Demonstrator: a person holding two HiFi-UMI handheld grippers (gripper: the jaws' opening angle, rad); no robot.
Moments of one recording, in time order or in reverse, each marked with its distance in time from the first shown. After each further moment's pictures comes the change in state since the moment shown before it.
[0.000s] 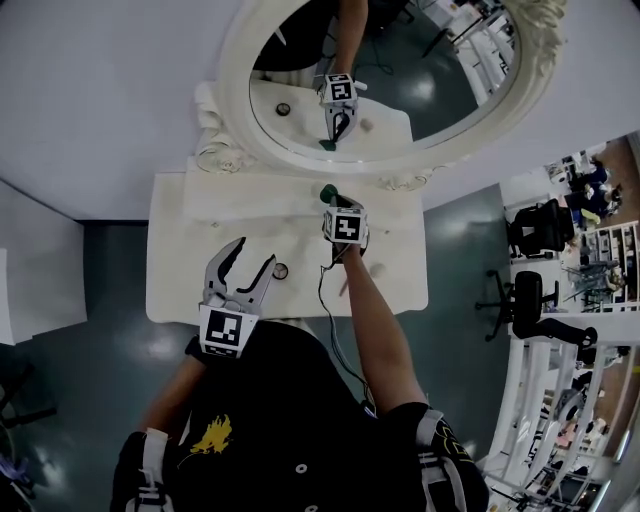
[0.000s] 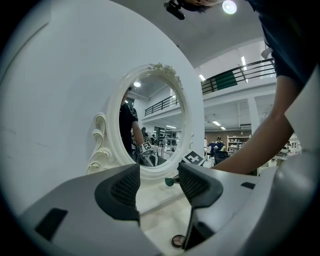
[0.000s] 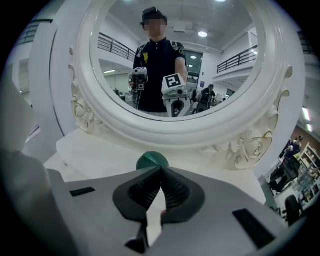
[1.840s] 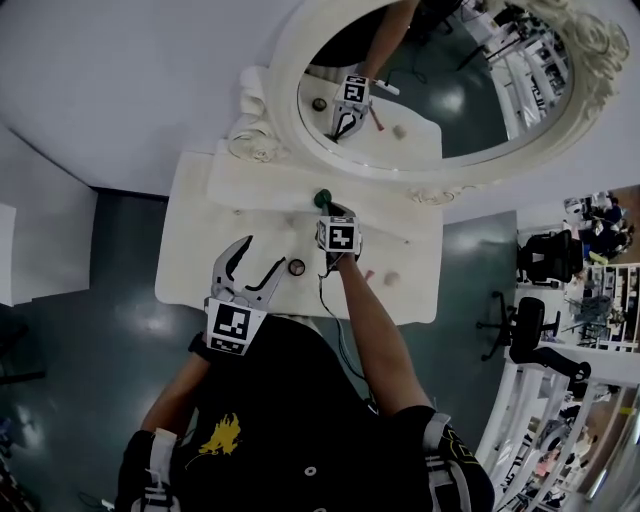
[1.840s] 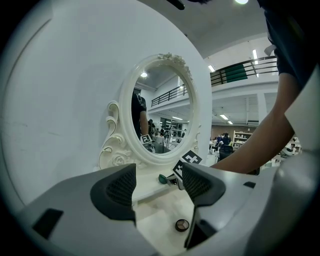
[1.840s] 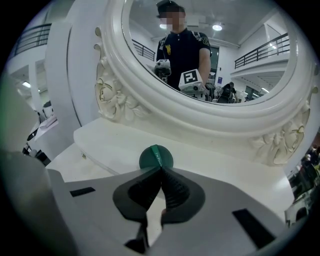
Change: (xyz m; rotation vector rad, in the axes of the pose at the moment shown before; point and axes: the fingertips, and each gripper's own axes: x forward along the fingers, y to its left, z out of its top) left arm -0.021 0.026 -0.031 -0.038 0.123 0.075; right arm 0.026 0.101 -0.023 -0.089 0.032 0.177
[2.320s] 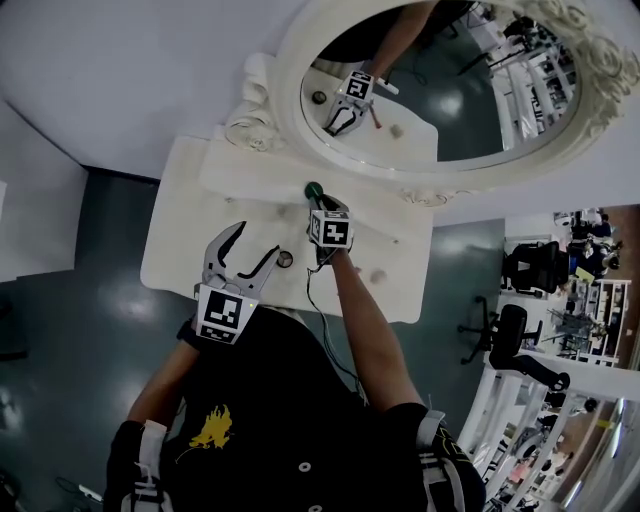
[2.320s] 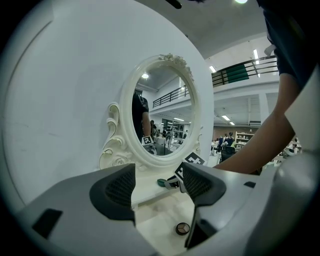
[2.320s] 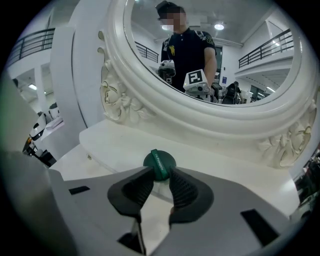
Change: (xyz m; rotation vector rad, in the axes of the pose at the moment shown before) left arm 0.007 0.004 0.007 -0.001 -0.017 0.023; right arm 0.003 0.009 0.008 -0.013 -0.024 0.066
